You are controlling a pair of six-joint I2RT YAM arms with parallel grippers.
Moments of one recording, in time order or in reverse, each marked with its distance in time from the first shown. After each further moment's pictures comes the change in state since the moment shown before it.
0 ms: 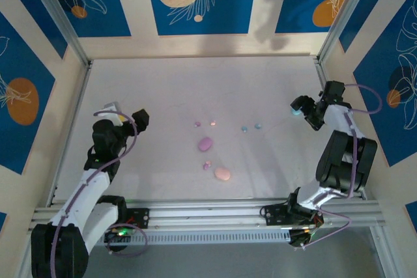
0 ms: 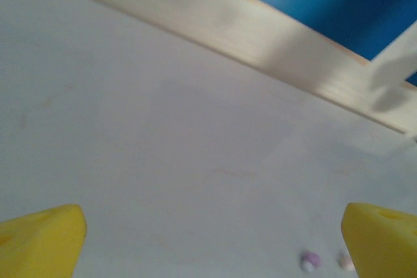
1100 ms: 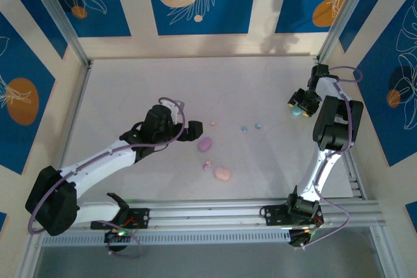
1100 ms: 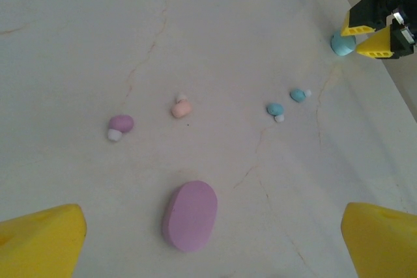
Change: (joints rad) left arm -0.588 0.382 0.370 -0.278 -0.022 -0.025; right arm 0.073 0.474 0.488 -0.283 0.150 -0.121
